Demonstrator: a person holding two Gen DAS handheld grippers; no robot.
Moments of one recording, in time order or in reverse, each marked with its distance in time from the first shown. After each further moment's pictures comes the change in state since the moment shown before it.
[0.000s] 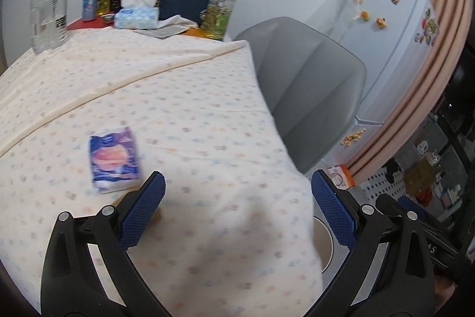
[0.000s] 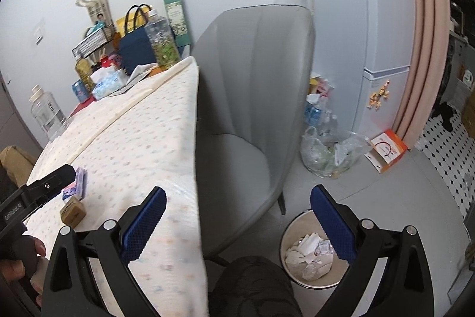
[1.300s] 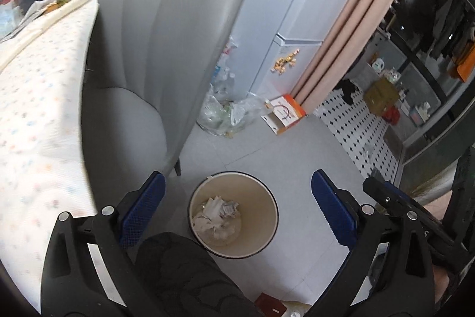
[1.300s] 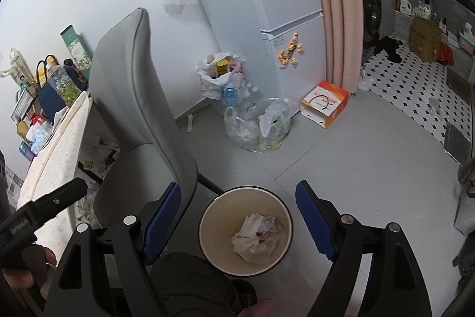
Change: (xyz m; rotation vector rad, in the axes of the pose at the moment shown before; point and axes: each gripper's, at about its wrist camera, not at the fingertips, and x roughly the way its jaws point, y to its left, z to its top) left arm 0.111 -0.223 -0.052 0.272 0.277 -0.235; right arm -0.014 -0.232 -0.040 0.338 0.031 -0.192
